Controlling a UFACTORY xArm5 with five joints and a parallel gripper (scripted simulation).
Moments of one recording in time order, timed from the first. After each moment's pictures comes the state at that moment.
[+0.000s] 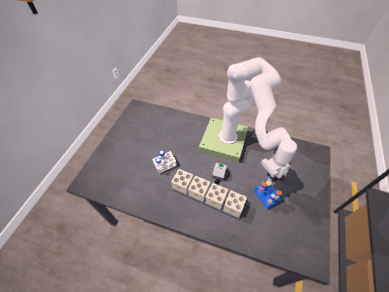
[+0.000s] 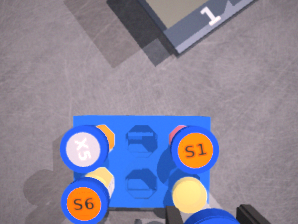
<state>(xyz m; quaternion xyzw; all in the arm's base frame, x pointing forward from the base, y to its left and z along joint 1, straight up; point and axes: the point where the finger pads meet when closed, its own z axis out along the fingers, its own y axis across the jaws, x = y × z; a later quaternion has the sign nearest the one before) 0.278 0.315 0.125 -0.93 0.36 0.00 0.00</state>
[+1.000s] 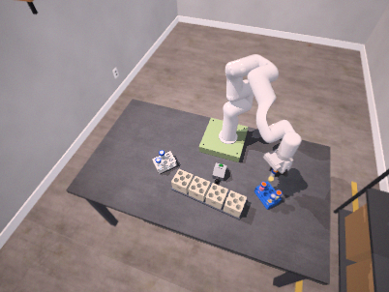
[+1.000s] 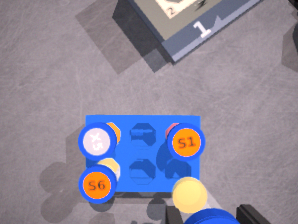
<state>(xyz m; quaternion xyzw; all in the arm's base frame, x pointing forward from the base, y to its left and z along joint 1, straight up) 0.278 0.315 0.177 -0.93 0.36 0.00 0.00</state>
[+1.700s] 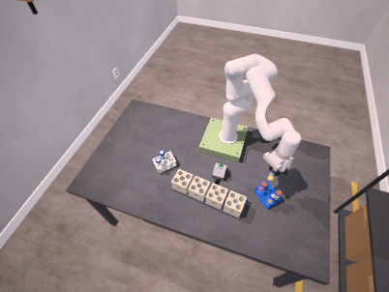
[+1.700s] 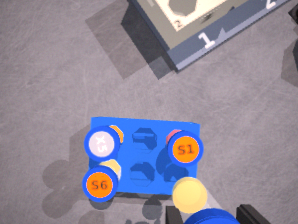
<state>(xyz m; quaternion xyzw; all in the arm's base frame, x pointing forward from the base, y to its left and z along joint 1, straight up) 0.284 0.309 0.193 -0.94 0.33 0.00 0.00</state>
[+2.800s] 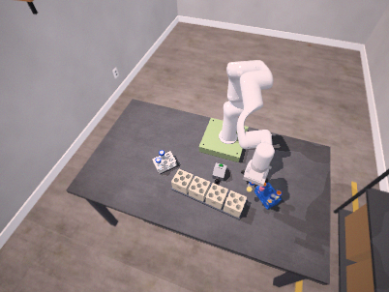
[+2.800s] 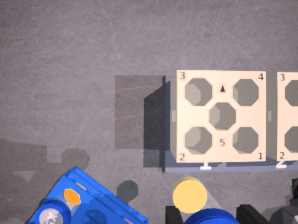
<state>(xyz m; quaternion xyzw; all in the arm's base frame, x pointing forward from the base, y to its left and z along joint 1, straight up) 0.391 0.215 0.193 -1.00 0.05 0.00 0.00</state>
